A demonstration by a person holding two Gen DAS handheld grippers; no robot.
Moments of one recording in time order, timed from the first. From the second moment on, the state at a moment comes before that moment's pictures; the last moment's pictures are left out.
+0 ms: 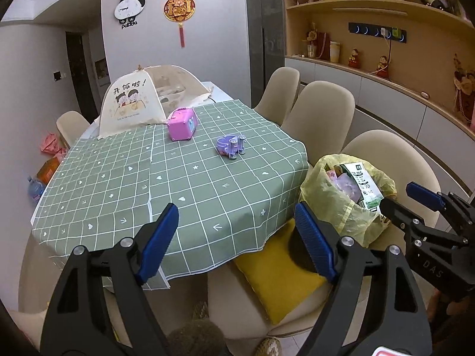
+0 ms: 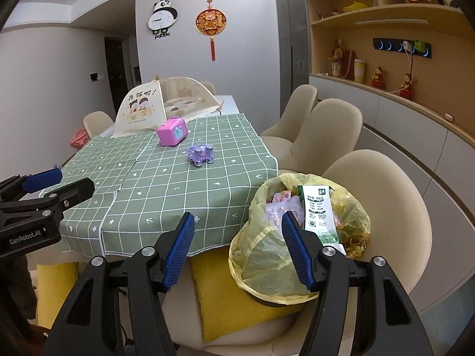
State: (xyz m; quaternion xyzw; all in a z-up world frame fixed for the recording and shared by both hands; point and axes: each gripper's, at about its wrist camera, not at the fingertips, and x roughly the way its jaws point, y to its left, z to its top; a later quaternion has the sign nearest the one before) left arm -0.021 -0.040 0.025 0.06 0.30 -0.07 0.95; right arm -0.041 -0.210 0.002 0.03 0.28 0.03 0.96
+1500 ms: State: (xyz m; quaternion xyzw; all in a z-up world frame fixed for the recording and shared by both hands) left arm -0.016 -0.042 0.020 0.06 0.31 -0.08 0.95; right arm -0.042 -0.207 -0.001 0.03 0.29 0.02 0.96
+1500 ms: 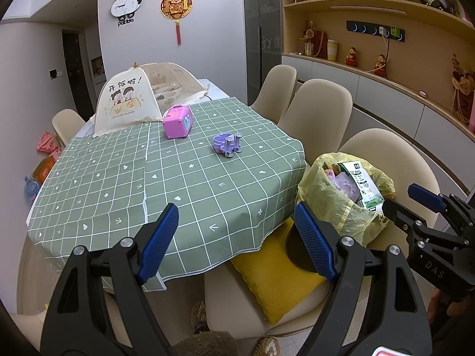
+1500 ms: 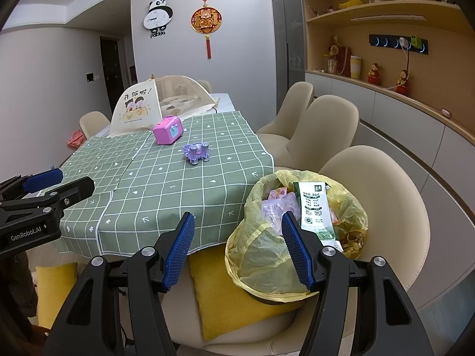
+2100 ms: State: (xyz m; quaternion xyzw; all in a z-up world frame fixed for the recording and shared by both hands) left arm -0.012 -0.042 0.018 0.06 0.31 -0.09 0.94; right arm -0.041 -0.211 -0.003 0.03 0.29 0.02 0.96
